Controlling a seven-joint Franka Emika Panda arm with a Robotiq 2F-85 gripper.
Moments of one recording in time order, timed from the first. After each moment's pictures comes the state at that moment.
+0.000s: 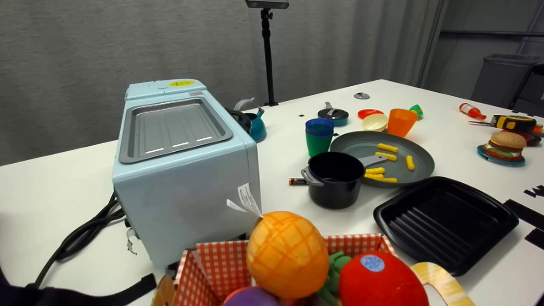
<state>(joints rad) -0.03 -0.38 0.23 -2.31 -0.07 2.14 0.36</state>
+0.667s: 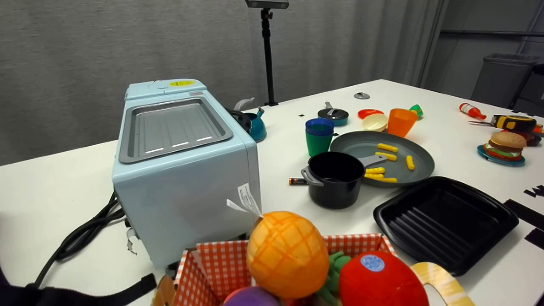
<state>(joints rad) -0.03 -0.33 0.18 -2.31 -0.07 2.14 0.32</state>
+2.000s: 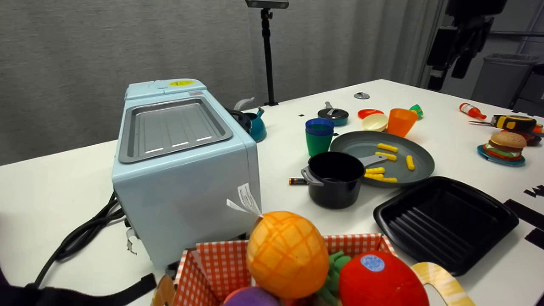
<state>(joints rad) -0.03 0.07 0.04 -2.23 -0.12 2.33 0.16</state>
